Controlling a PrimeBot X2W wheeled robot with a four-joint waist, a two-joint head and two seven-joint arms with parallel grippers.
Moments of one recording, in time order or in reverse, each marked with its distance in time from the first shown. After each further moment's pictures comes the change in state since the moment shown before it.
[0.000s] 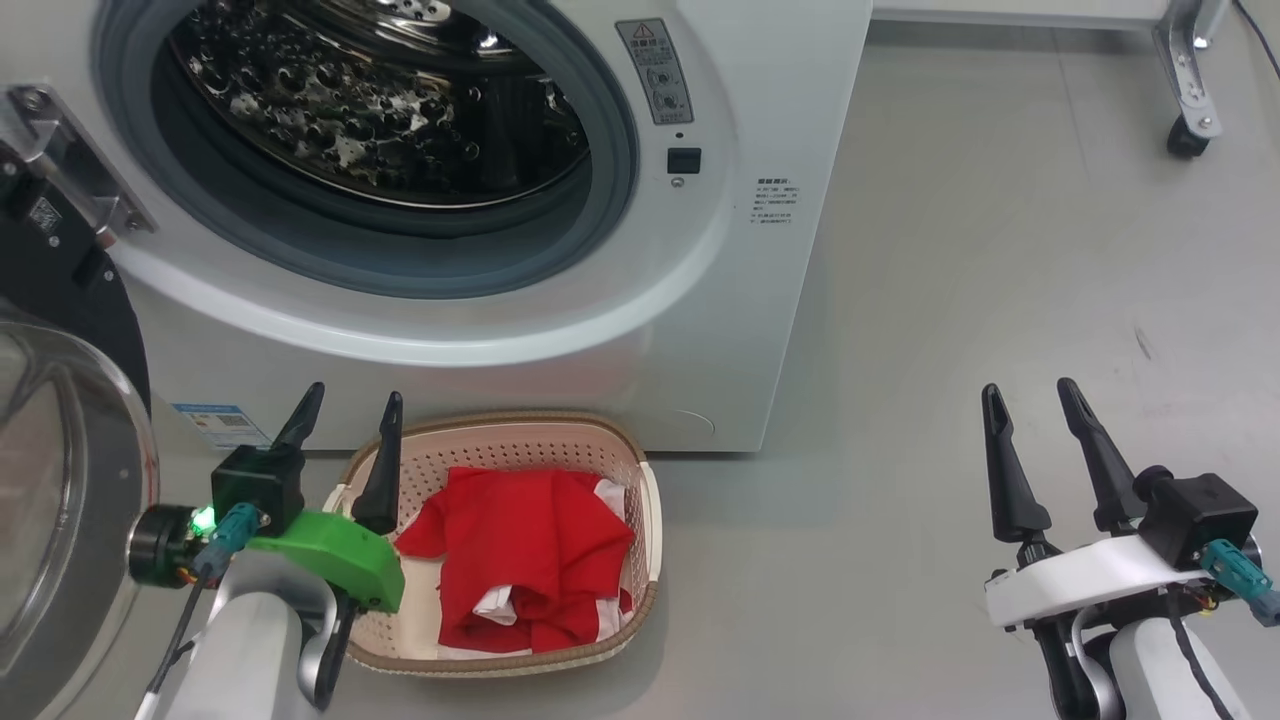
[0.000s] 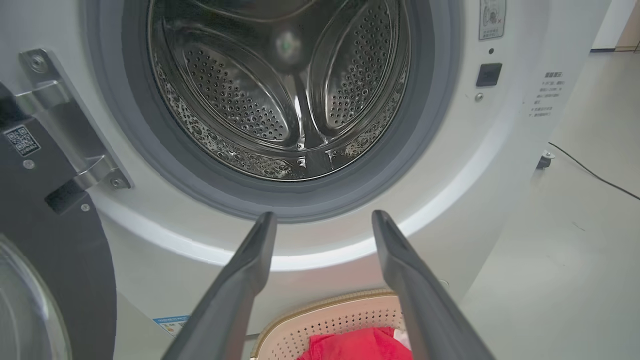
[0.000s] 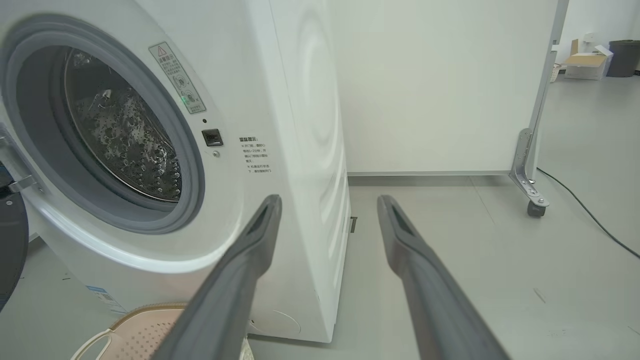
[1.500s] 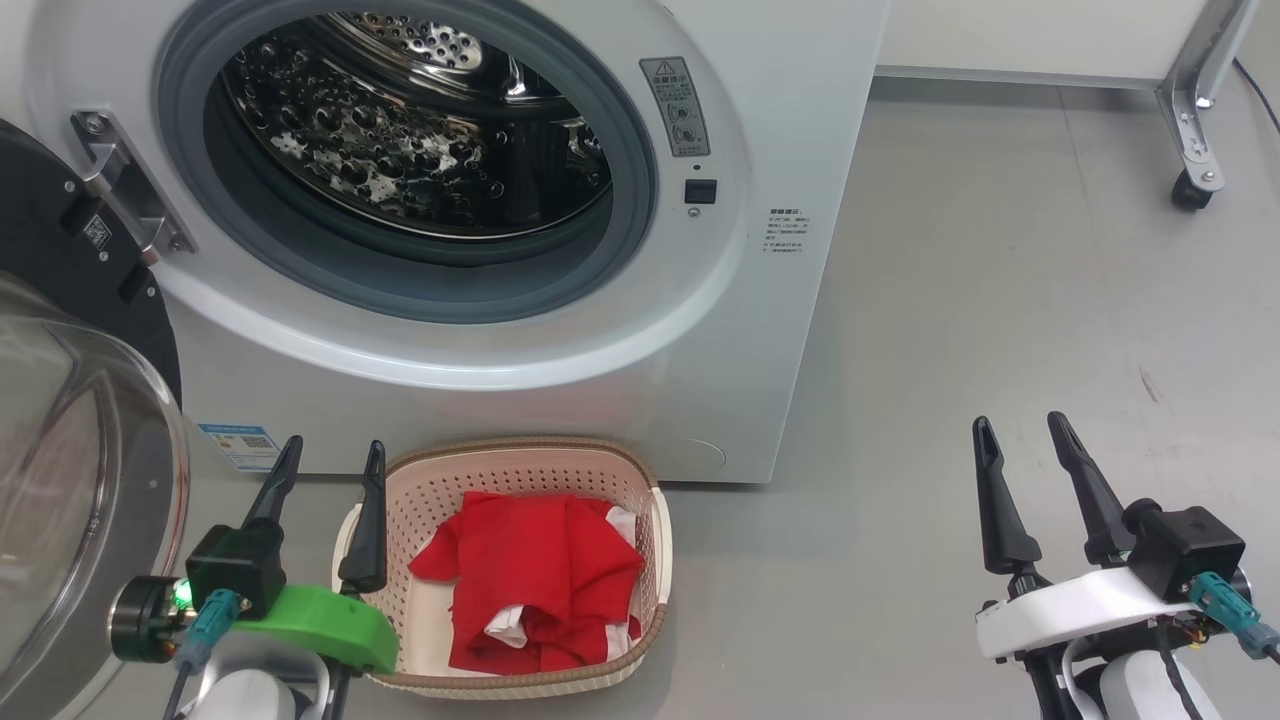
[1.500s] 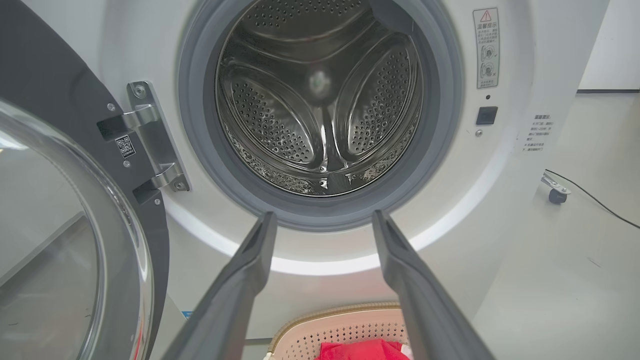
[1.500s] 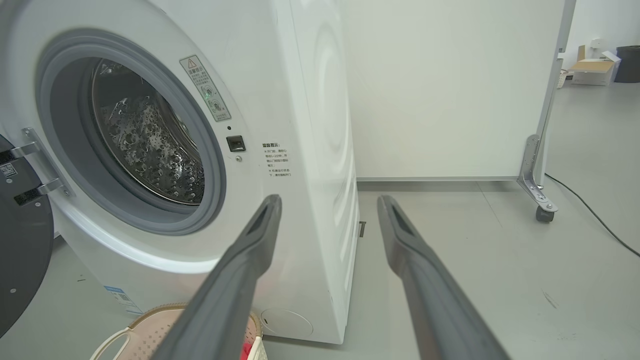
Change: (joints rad) left arm 0.205 -0.002 0.043 -0.237 -0.011 0.048 0.000; right arm 0.065 0.013 0.015 -0.030 0.002 0.000 0.000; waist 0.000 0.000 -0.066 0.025
